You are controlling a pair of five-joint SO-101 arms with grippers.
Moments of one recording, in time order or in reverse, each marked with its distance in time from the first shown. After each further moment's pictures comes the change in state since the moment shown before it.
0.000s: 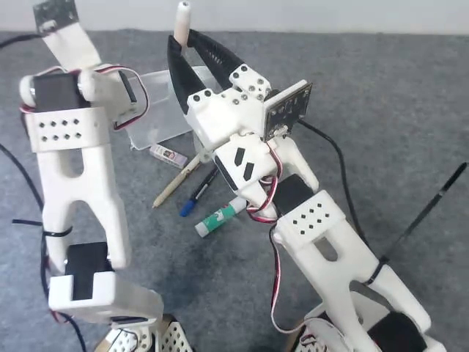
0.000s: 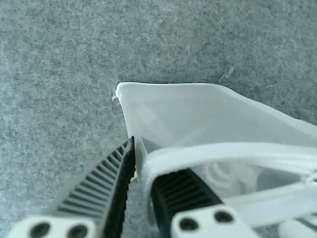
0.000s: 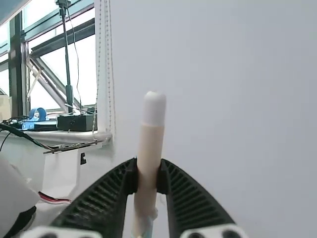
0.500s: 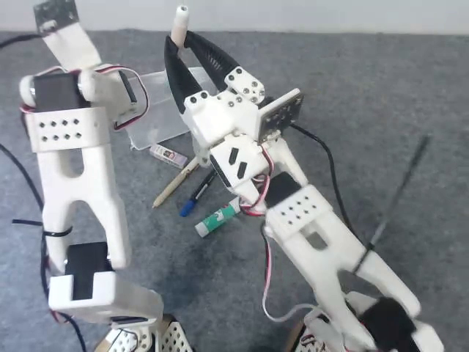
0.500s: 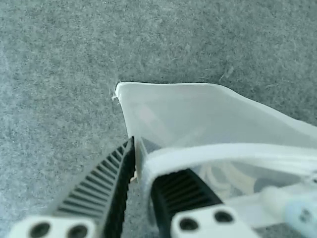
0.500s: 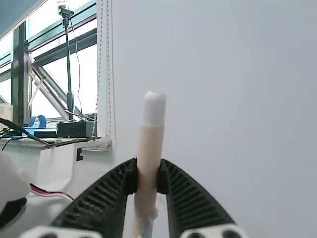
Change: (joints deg) left arm 0.0 0.0 0.0 0.0 0.0; right arm 0.0 7.6 2.3 -11.3 0.0
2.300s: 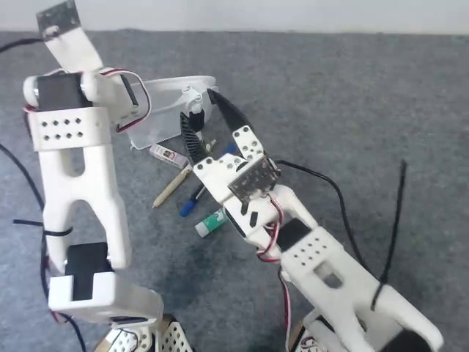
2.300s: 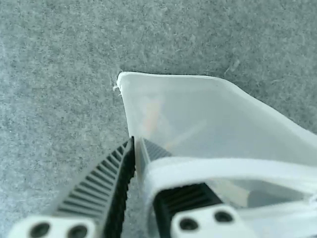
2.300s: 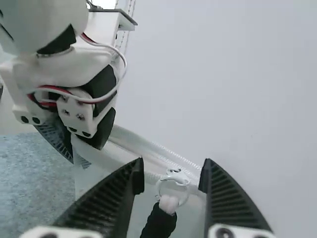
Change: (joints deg) left arm 0.1 -0.1 2.4 0.1 1.4; right arm -2.9 -17.1 27.9 4.8 17.3
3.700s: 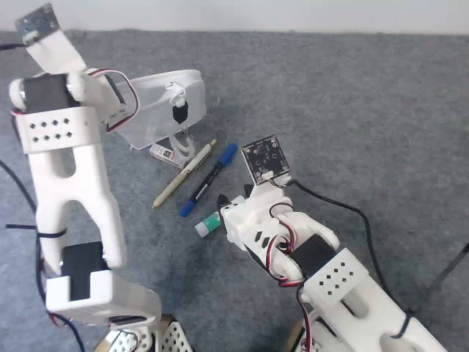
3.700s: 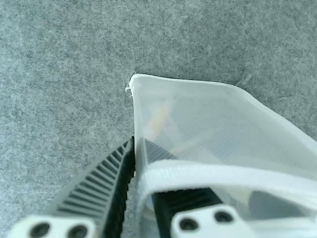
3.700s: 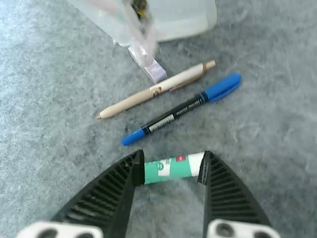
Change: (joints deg) left arm -3.6 0.1 0.0 0.0 2.8; right arm -1.5 -16.4 0.0 66.5 -29.5
